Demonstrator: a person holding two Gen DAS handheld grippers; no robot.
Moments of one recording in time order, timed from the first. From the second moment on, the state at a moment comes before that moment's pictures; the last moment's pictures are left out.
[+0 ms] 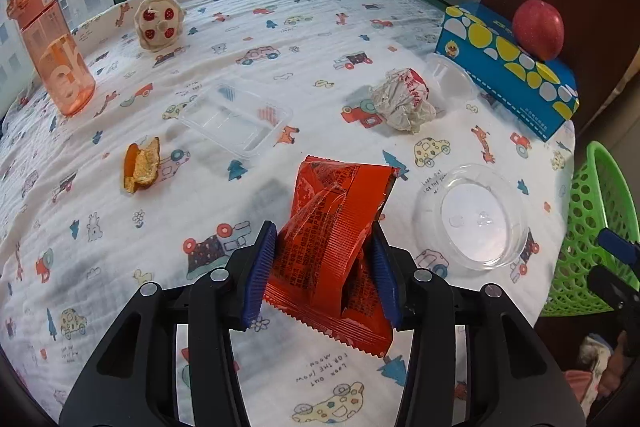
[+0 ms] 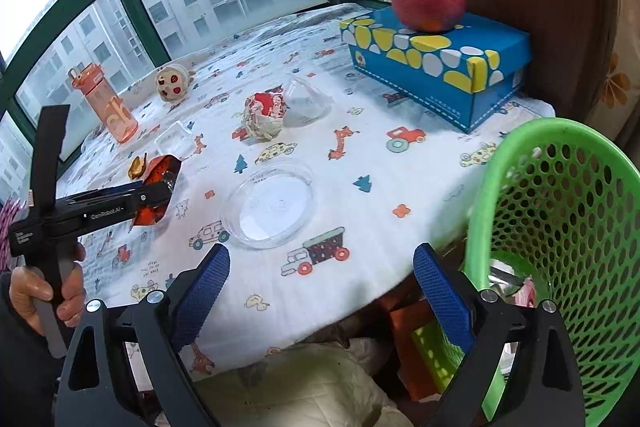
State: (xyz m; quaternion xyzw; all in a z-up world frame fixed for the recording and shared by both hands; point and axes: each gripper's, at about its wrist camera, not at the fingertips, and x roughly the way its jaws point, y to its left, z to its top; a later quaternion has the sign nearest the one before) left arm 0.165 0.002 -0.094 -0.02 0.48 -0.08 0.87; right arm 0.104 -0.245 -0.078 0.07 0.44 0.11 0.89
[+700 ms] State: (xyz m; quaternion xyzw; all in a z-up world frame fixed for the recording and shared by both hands) left arm 0.137 0.040 -0.061 -0.05 0.45 -0.06 0.89; right arm 0.170 -0.170 -0.128 -0.04 0.48 0.14 0.86
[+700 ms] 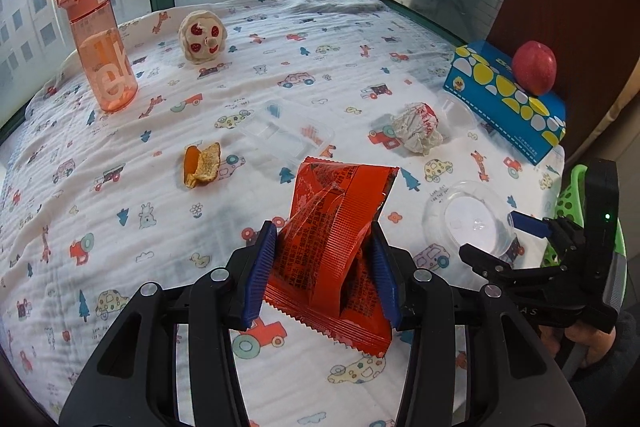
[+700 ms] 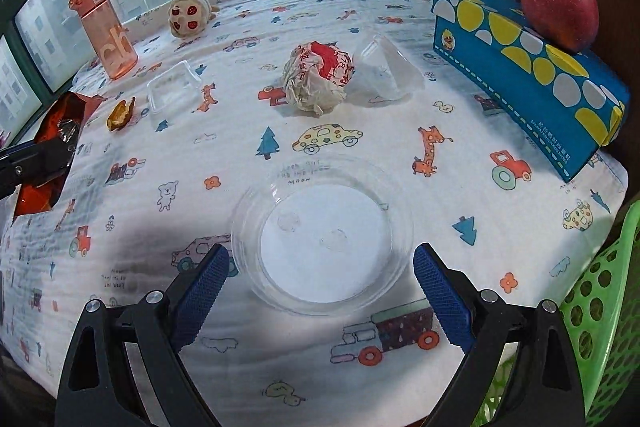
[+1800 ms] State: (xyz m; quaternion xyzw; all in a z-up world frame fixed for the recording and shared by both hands) left arm 0.125 -0.013 -0.034 -0.03 0.43 -0.10 0.90; right arm 0.112 -0.220 -0.064 0.00 0.43 0.10 0.90
